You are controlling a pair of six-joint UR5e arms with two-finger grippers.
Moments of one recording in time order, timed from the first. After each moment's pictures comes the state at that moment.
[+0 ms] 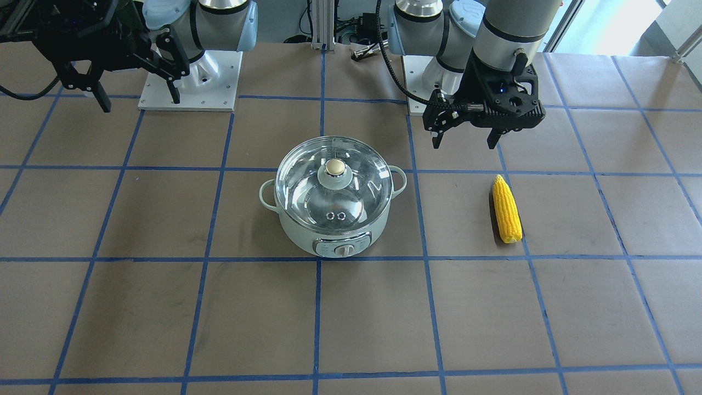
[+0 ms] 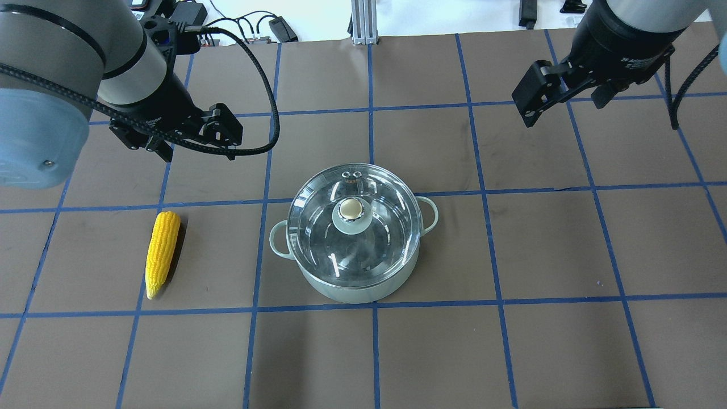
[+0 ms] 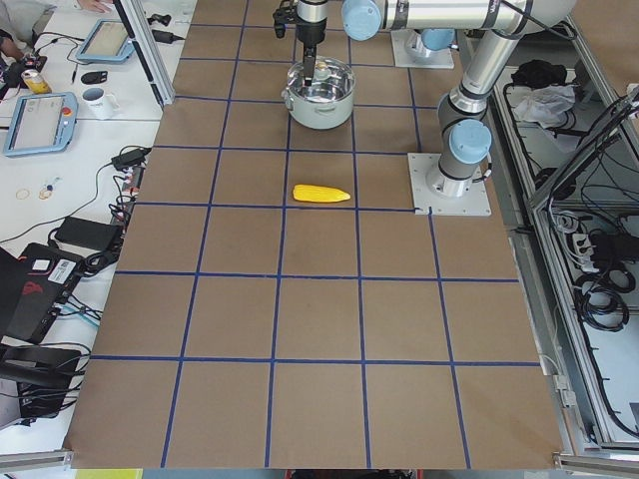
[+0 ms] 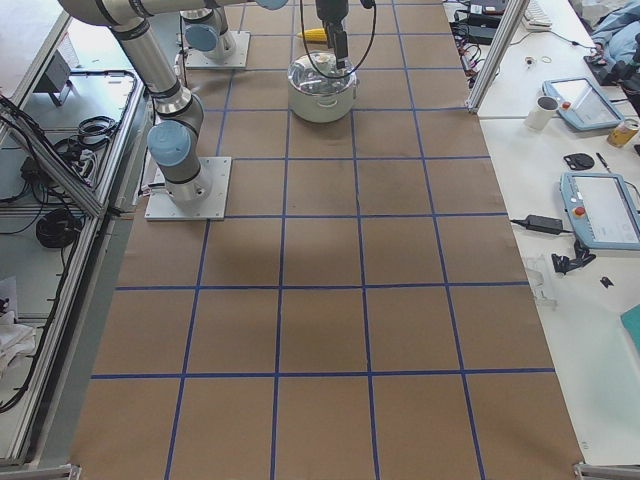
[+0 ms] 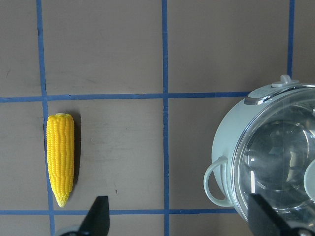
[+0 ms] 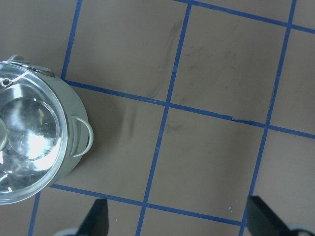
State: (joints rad) left arm -1.59 -1.50 -1.69 -1.46 1.59 -0.02; right arm 1.56 -1.68 1.56 -1.56 -1.57 -0.24
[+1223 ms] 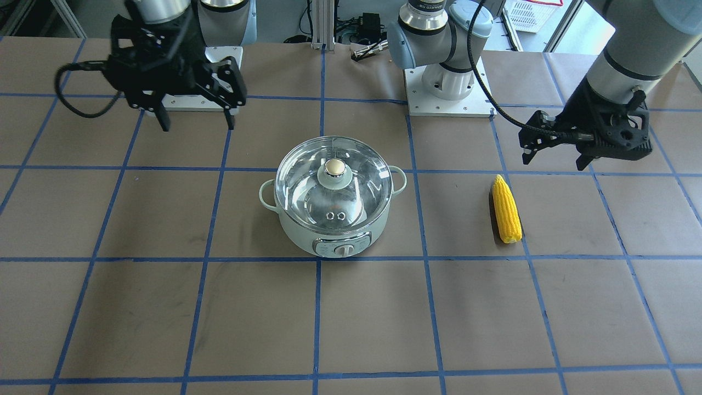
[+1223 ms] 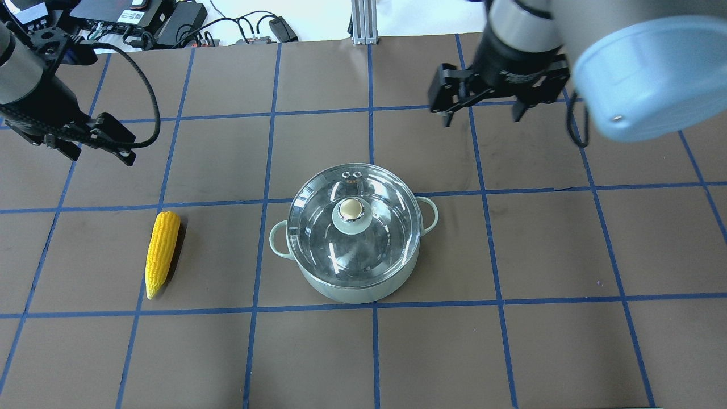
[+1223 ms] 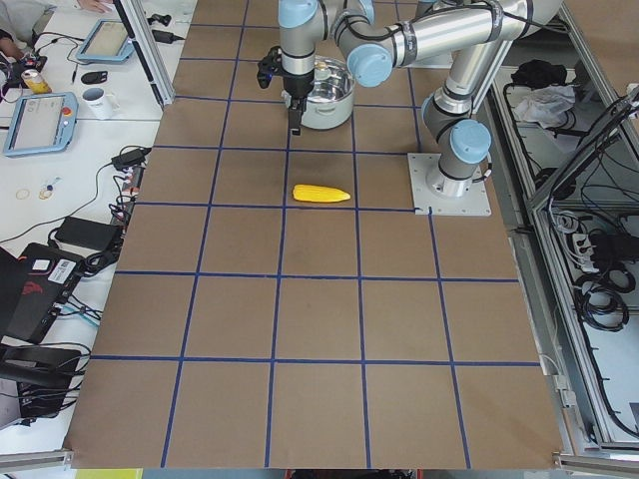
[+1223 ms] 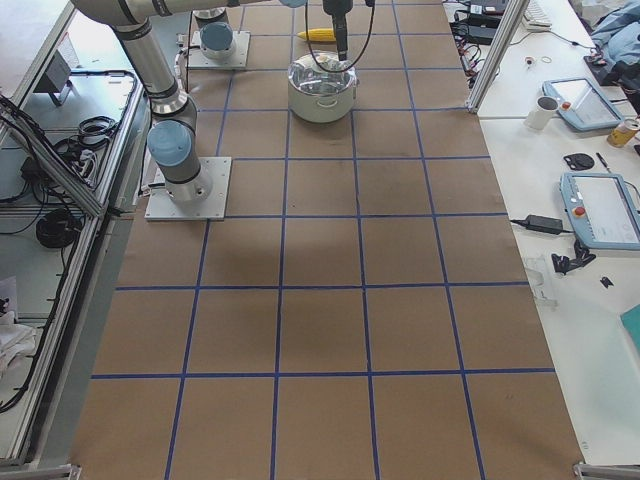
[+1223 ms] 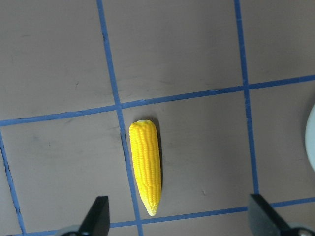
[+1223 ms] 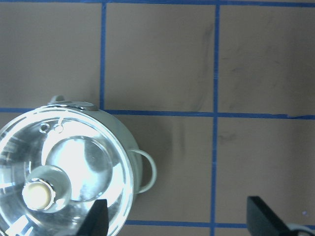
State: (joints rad) left arm -1.26 -1.53 -1.70 -1.45 1.59 0.45; right arm 1.73 -1.59 1.54 -1.66 -1.57 0.13
